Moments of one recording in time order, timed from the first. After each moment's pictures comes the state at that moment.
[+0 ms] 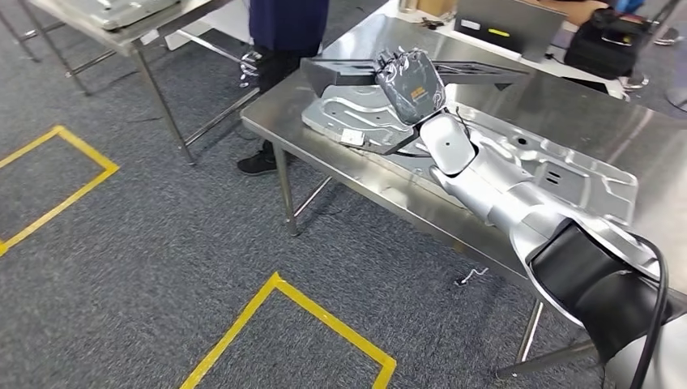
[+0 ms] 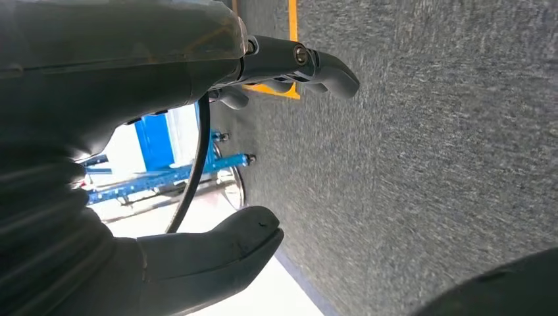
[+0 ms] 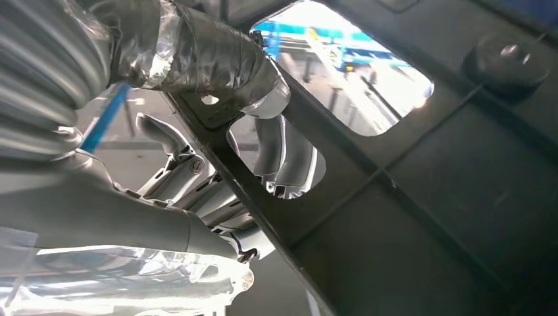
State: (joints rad) left arm -0.04 0.01 -1.41 -0.21 0.88 0.18 -0.03; right arm -1.15 -0.32 0.89 -0.73 1.57 -0.60 0.34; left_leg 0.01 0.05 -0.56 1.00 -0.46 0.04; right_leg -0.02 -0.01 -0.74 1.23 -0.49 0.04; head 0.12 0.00
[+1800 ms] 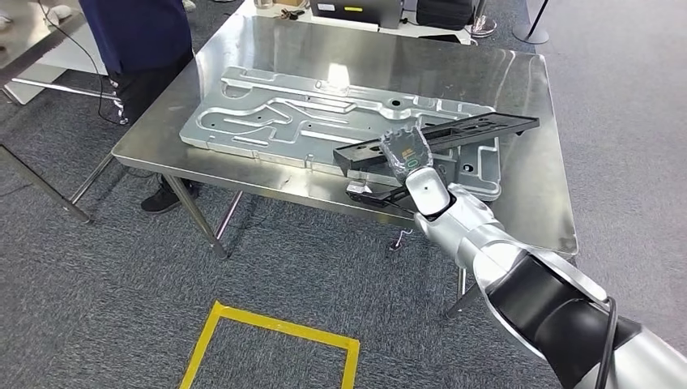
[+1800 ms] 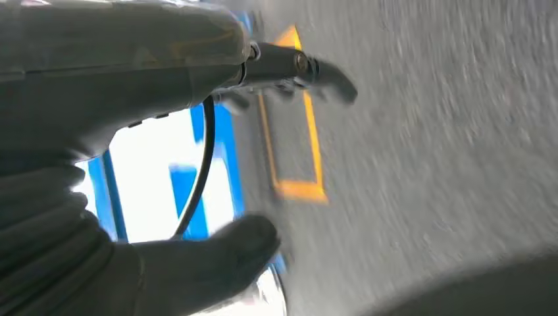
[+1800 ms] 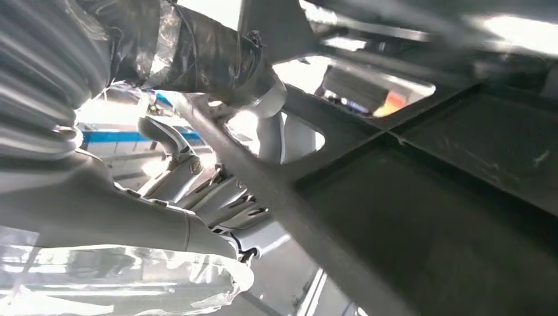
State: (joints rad) left arm -0.01 -0.03 -1.23 -0.32 0.63 0.20 0.14; right arm -0.99 -0.13 0.73 -0.39 1.57 -0.37 0.29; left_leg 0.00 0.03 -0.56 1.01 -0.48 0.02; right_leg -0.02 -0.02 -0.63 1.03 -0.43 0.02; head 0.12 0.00
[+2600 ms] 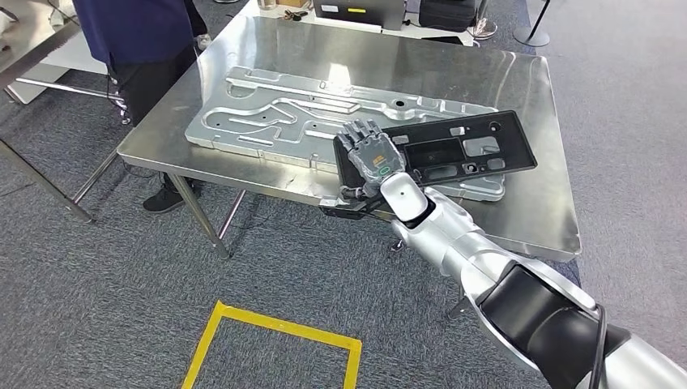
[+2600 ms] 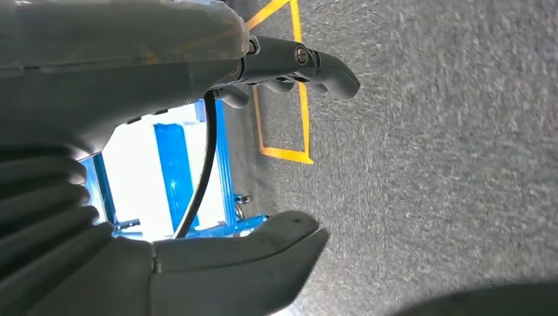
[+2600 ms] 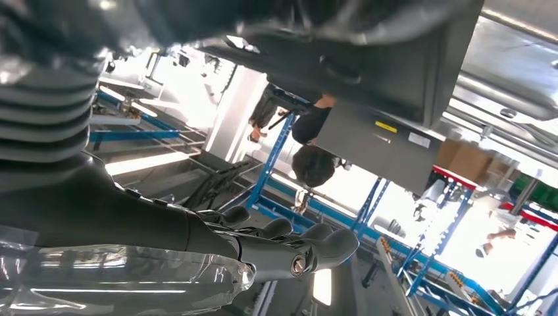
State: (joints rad) left arm 0.21 -0.13 -0.02 -0.54 -0.39 -0.01 0.24; right arm -0.95 -0.09 0.72 -0.55 1.57 -0.28 0.22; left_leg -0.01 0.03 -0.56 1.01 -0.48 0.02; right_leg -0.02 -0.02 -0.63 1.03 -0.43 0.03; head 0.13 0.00
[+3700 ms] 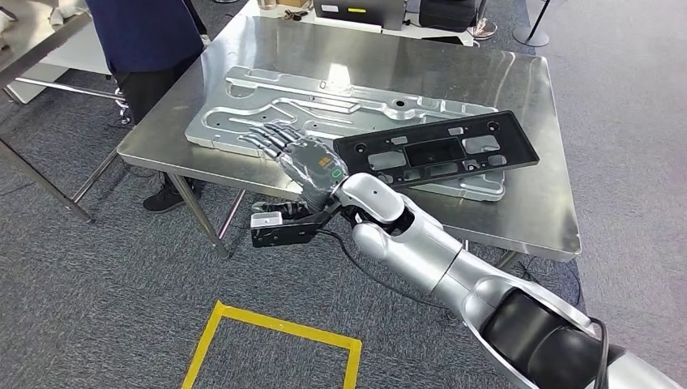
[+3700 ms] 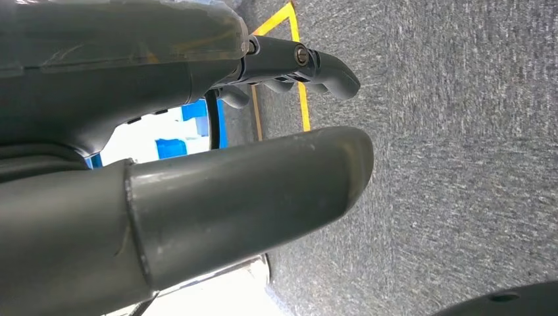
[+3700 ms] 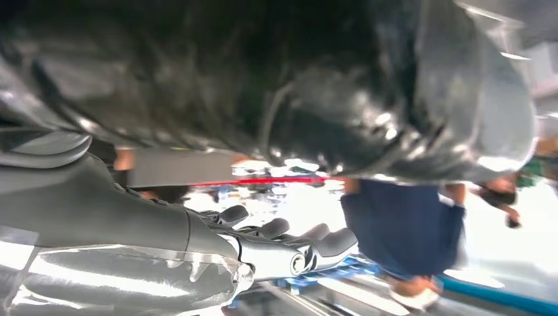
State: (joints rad) left arm 0.27 -0.16 0.10 -0.67 -0.54 -0.09 0.26; right arm -0.84 -0.08 0.72 -1.19 1.01 -0.06 -0.05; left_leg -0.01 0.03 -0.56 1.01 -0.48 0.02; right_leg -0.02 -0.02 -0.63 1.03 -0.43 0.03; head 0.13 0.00
